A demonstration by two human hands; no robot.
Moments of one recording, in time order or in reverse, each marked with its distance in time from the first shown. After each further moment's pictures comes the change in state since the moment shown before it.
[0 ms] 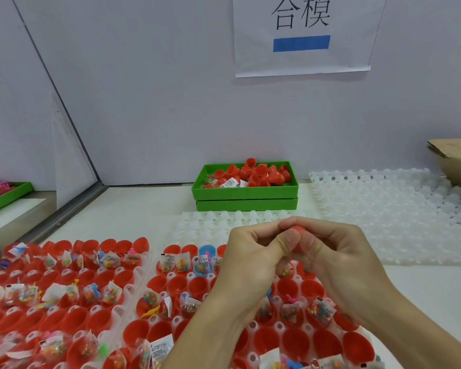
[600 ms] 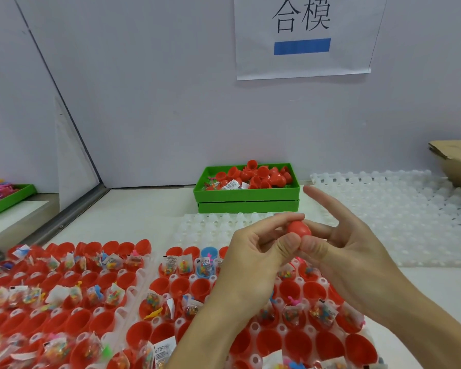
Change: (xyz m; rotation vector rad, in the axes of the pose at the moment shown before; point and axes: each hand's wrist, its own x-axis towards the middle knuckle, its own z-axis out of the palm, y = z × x) left_hand -0.006 0.004 -0.010 0.213 -0.084 0.126; right_hand 0.005 -0.005 -0.014 0.089 -0.159 0.048
